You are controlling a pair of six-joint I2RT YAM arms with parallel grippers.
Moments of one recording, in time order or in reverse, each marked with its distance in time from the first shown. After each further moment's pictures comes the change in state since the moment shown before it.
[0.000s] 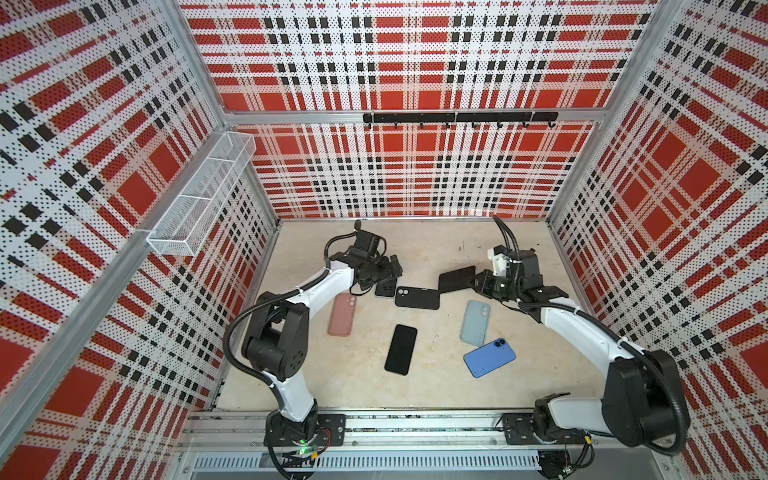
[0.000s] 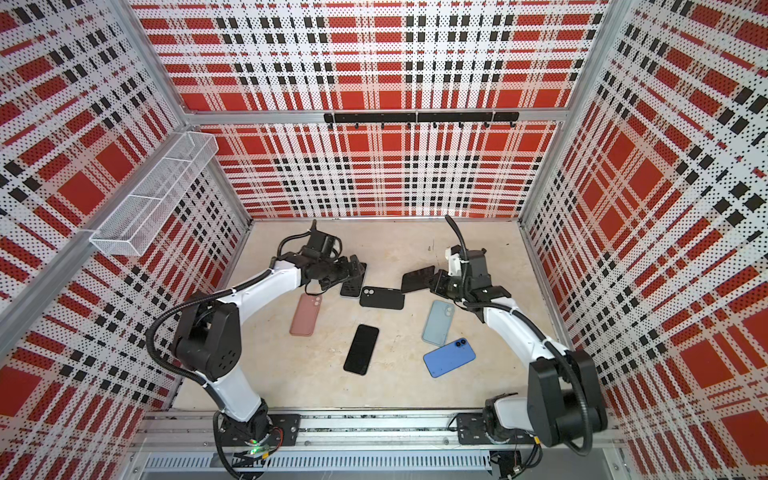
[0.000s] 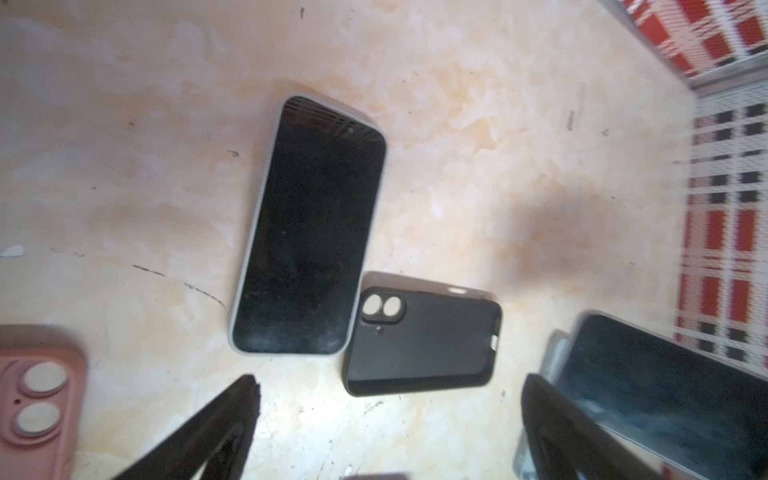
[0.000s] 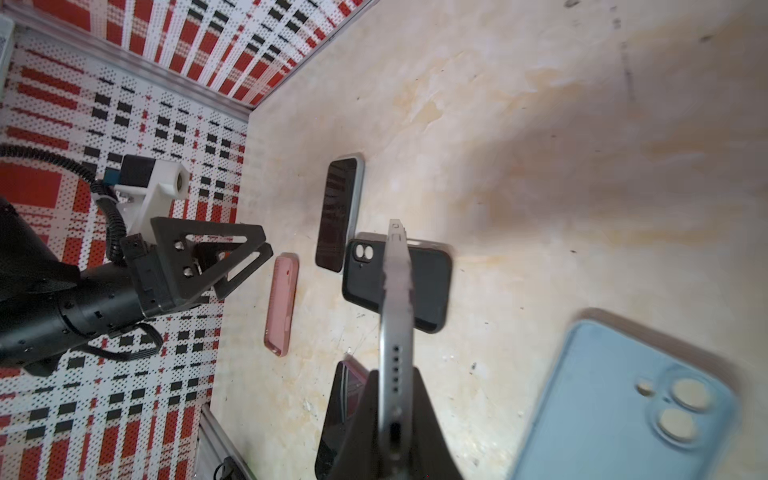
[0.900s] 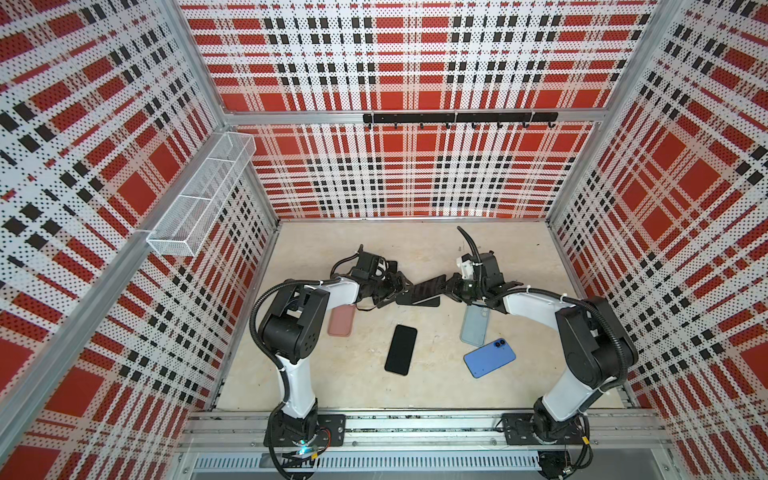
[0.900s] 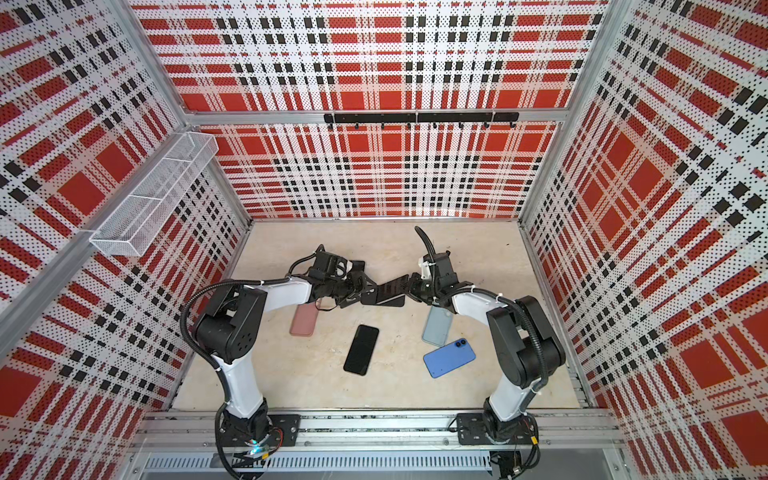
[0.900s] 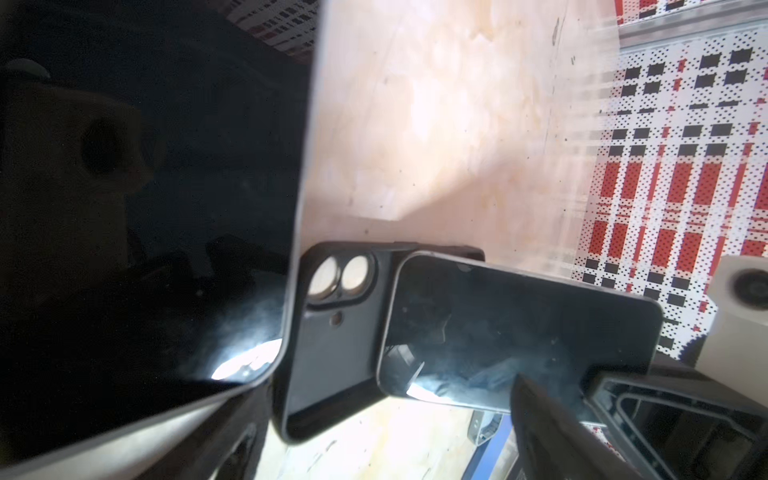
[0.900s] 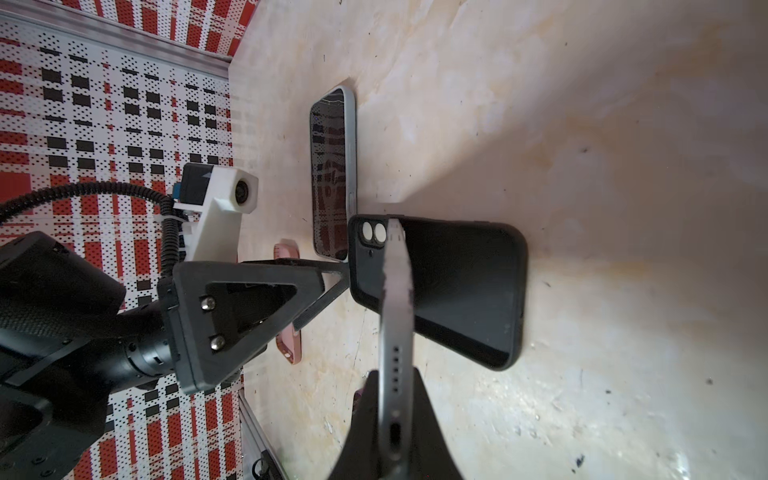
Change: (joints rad) left arm -0.010 0.178 -0.162 0.370 0.280 -0.139; right arm 0.114 0.322 0.038 0.229 -0.032 0.187
